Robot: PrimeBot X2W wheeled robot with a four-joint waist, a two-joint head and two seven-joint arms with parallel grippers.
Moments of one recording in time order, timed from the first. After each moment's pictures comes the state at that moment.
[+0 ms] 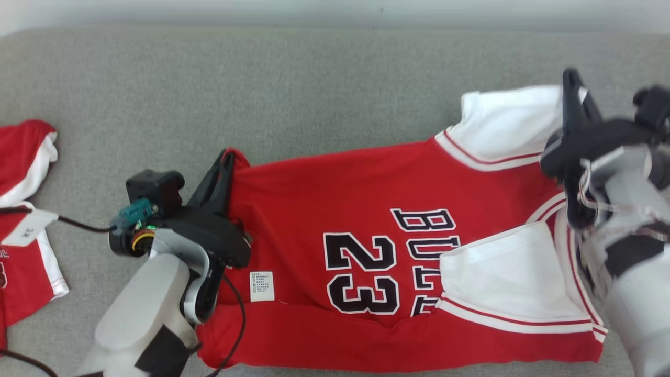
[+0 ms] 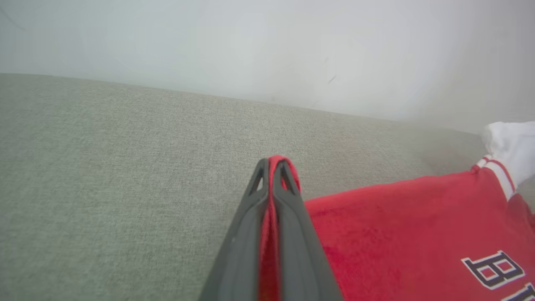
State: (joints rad) left arm -0.72 0.23 -0.53 0.65 -0.74 -0.03 -0.22; right arm -0.95 -0.29 0.24 0.99 0.65 0.13 -0.24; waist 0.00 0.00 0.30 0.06
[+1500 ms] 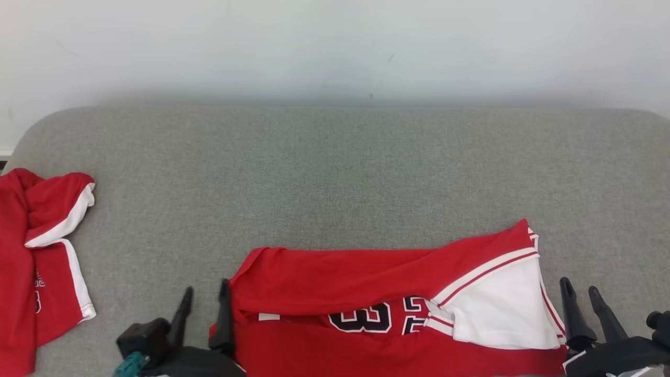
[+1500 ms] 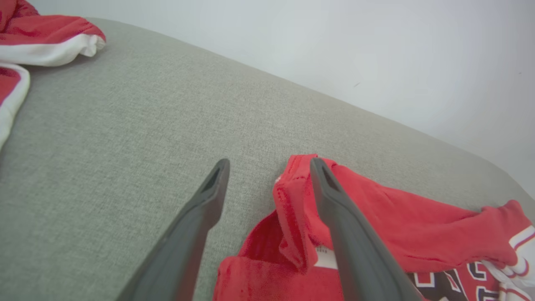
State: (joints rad) left arm -0.19 0.17 -0.34 0.36 -0.66 0.10 -0.26; right arm -0.11 -0.38 0.18 0.46 0.87 0.13 -0.25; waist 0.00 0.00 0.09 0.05
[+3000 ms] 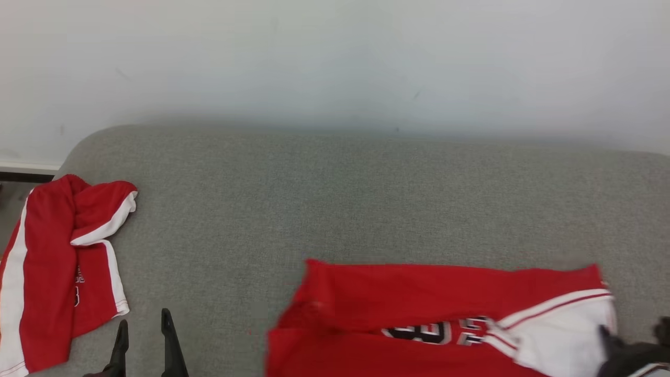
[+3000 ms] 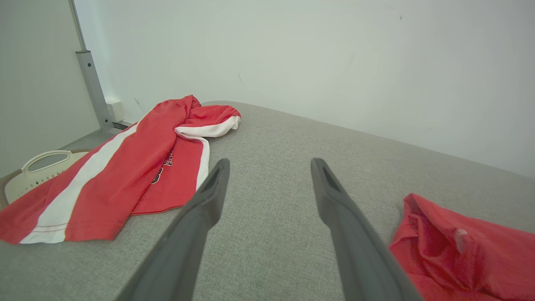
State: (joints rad) left arm 0.03 0.10 -0.06 0.18 -0.33 0.13 -0.26; right arm -0.26 -0.38 0.17 0.89 0.69 0.13 -0.08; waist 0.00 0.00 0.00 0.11
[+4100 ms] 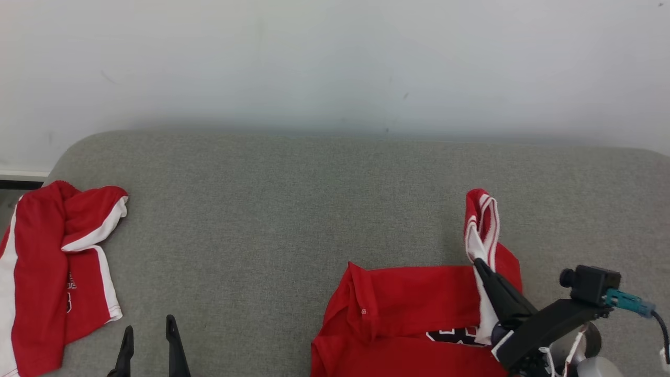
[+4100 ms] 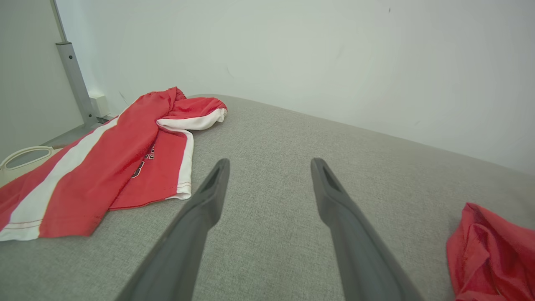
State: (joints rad) left arm 0.04 0.08 -0.03 0.20 -0.31 0.10 -0.26; right arm -0.13 -0.26 0.20 0.16 0.79 0.13 0.14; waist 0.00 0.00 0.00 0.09
